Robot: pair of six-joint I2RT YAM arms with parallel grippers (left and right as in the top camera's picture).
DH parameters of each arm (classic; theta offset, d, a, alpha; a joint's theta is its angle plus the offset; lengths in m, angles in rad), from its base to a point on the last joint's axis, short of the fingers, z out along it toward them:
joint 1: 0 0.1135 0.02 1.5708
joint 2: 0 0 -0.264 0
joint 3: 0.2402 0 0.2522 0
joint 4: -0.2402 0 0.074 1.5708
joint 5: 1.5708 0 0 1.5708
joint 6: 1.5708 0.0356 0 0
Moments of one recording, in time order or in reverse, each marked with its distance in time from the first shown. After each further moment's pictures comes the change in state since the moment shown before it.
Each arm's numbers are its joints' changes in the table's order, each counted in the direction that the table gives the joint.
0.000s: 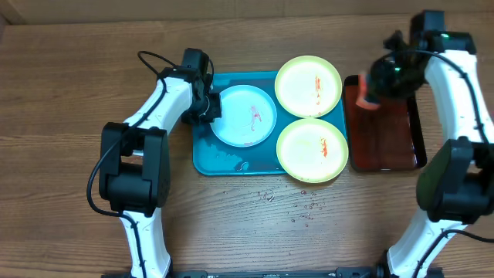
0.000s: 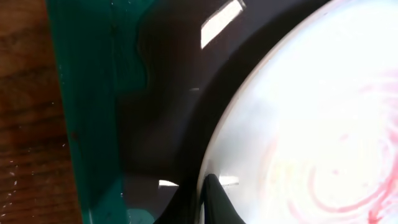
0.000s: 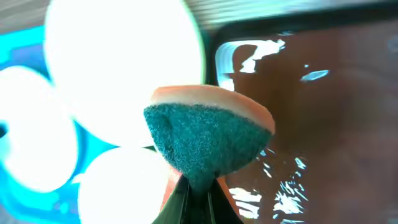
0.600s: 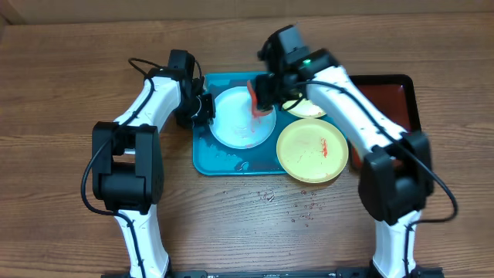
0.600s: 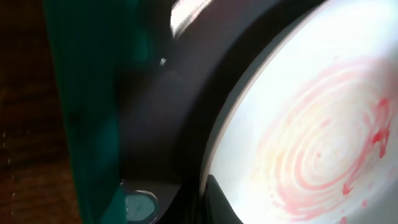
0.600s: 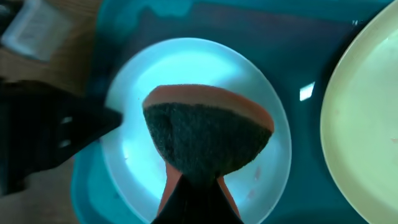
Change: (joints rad) left arm 0.073 -0.005 -0.004 -0.045 0.178 0.027; right arm 0.572 -0.104 0.003 0.315 0.018 0.236
